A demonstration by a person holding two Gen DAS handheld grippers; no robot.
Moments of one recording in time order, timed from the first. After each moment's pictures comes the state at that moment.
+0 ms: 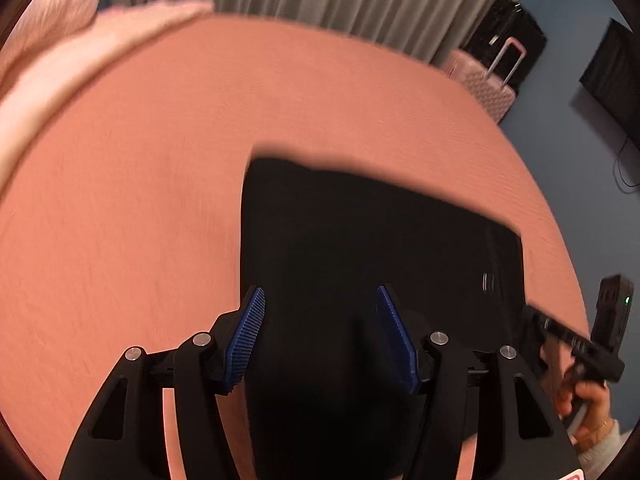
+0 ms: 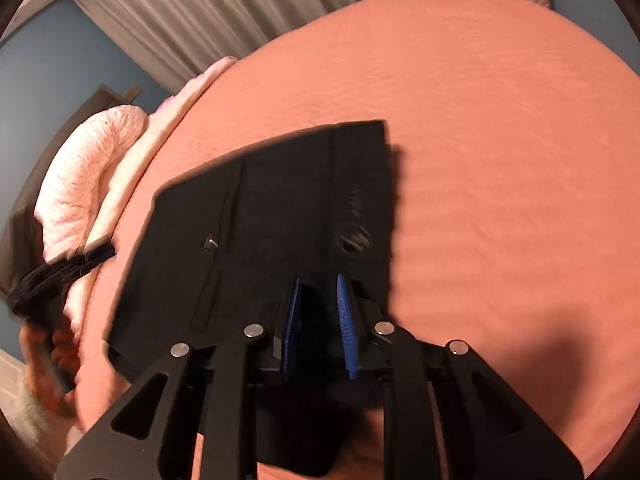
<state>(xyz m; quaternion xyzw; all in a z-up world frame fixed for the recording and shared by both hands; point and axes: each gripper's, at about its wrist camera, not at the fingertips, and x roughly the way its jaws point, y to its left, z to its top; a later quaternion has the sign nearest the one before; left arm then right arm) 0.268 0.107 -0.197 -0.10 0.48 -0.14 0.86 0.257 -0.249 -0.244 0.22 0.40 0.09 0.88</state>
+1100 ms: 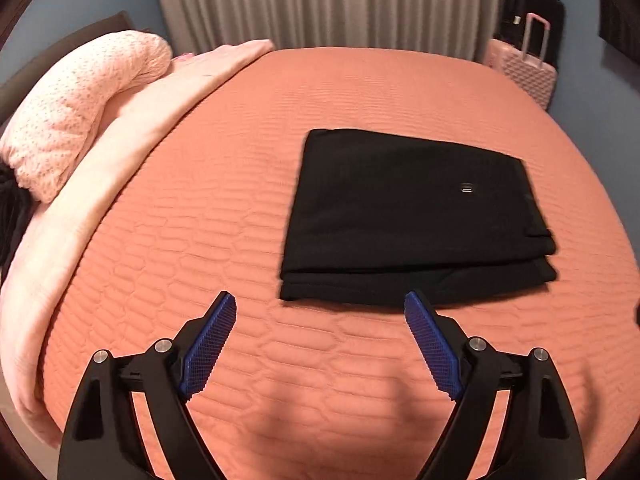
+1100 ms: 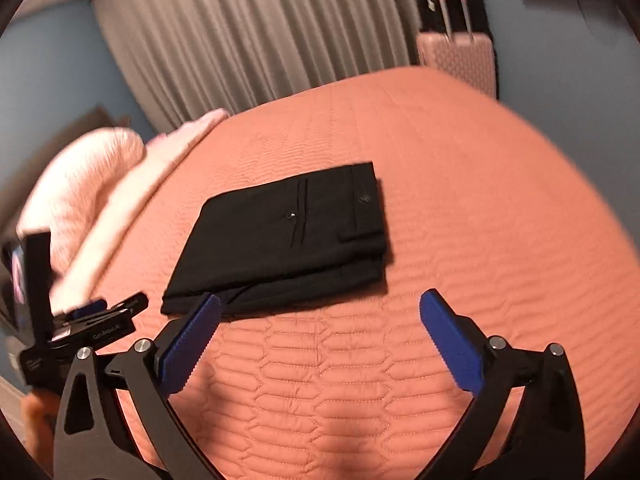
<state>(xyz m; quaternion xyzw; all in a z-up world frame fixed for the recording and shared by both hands) 0.139 0.046 -0.151 0.02 0.43 0.00 0.90 0.082 -0.145 -0.132 0.12 0.31 0.00 0.94</state>
